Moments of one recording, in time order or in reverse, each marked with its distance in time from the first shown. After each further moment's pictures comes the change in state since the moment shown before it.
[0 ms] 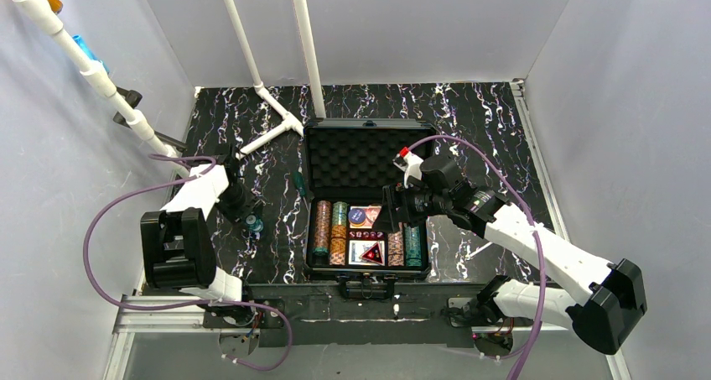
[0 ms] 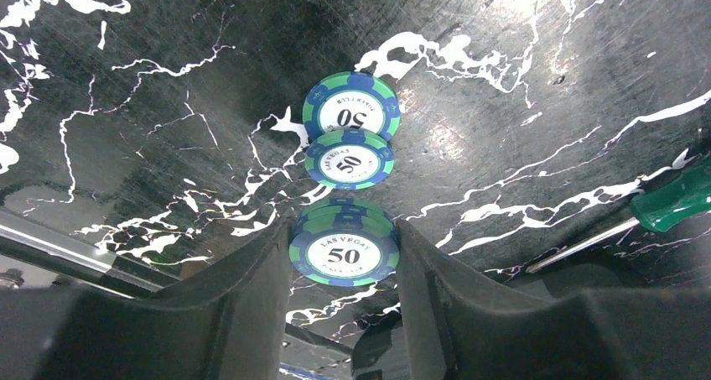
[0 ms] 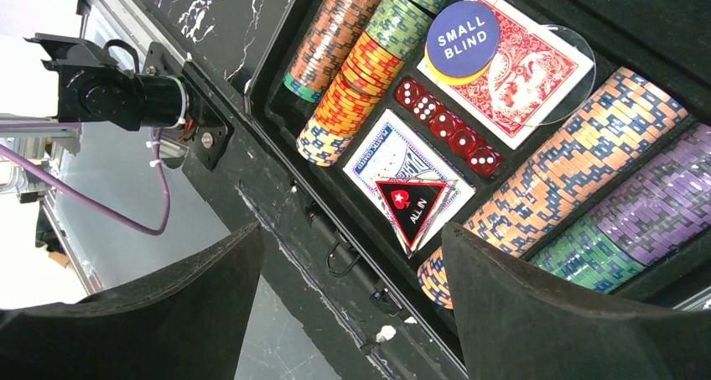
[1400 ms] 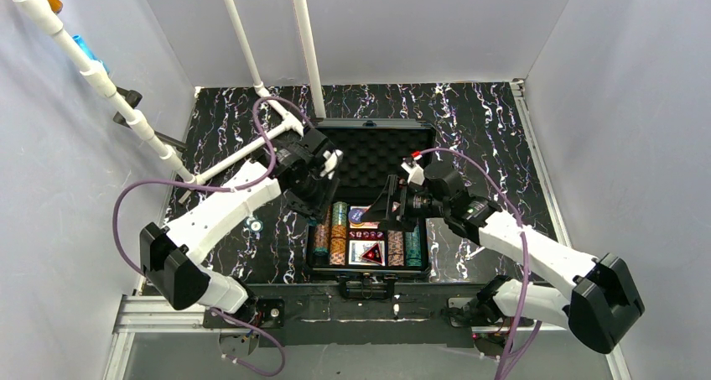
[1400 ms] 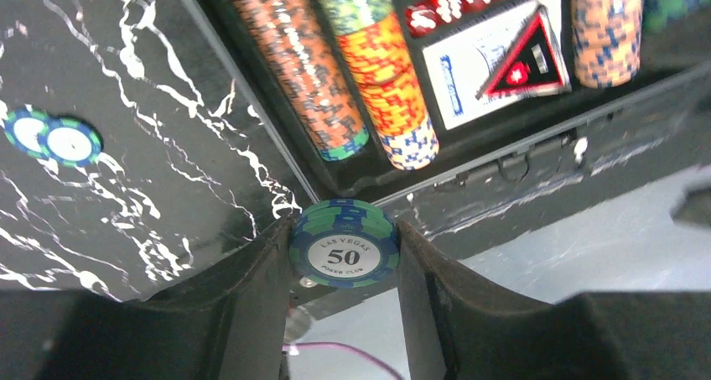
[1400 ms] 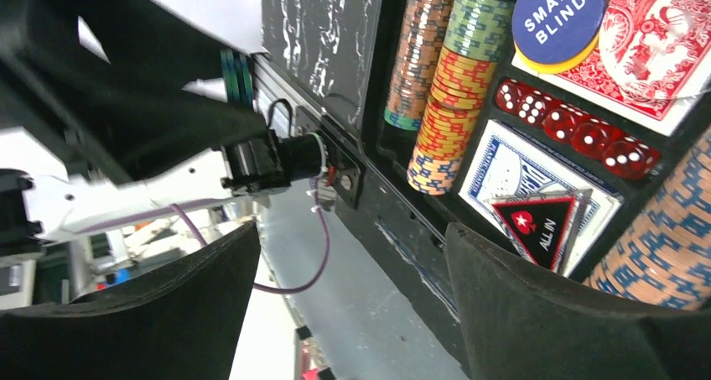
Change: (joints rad) left arm -0.766 -0.068 0.418 -0.276 0.082 0.423; right arm -0.038 0.010 -0.177 0.344 -0.135 0.512
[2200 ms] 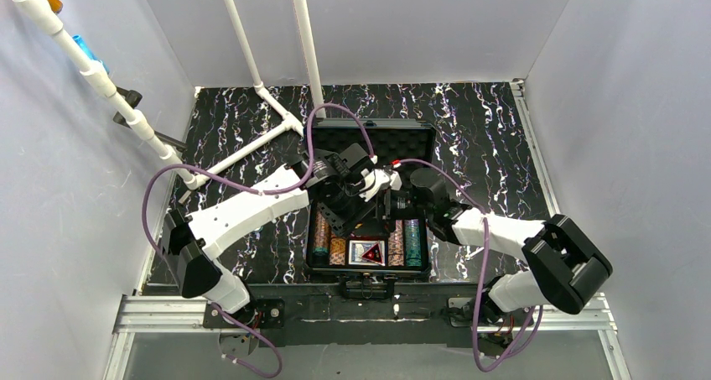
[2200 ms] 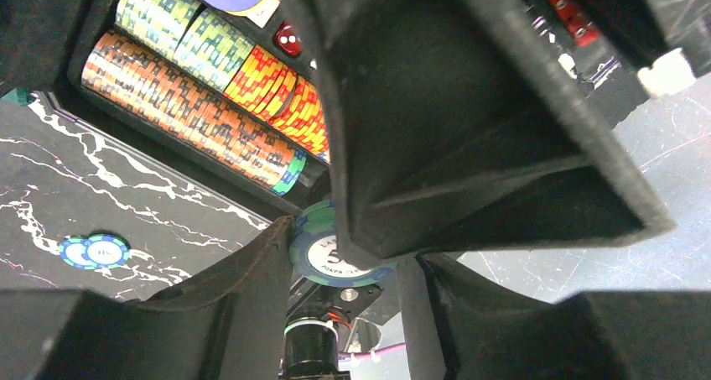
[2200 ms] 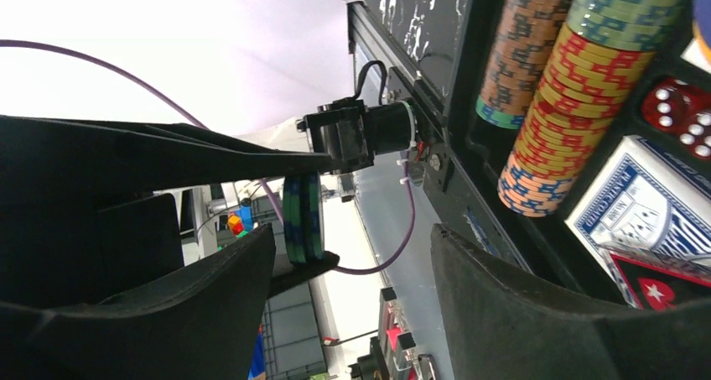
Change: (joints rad) left arm -0.266 0.113 0.116 0.014 0.038 0.261; right arm 0.027 0.263 -0.119 0.582 -0.221 0.332
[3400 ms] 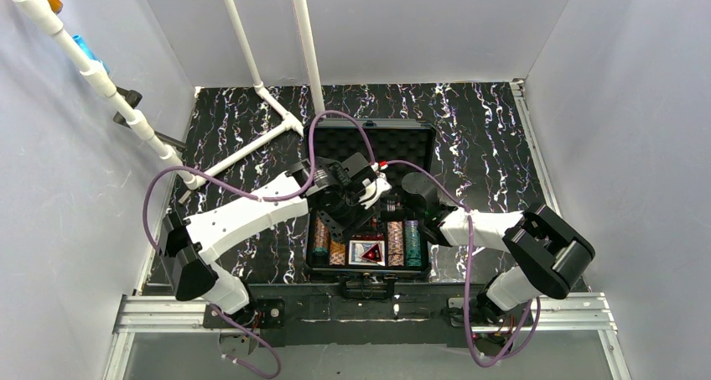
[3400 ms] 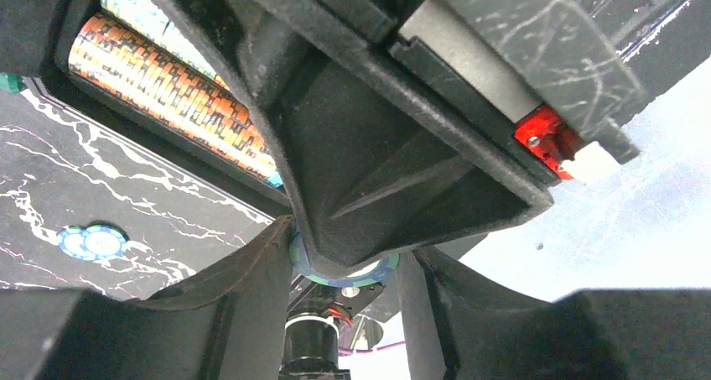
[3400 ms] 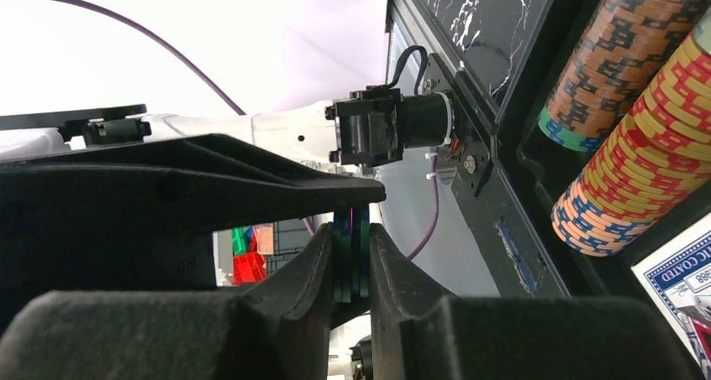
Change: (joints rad) left arm -0.042 -0.026 -0.045 0.013 -0.047 -0.023; right arm 0.079 0.118 0.006 0.270 -0.021 0.088
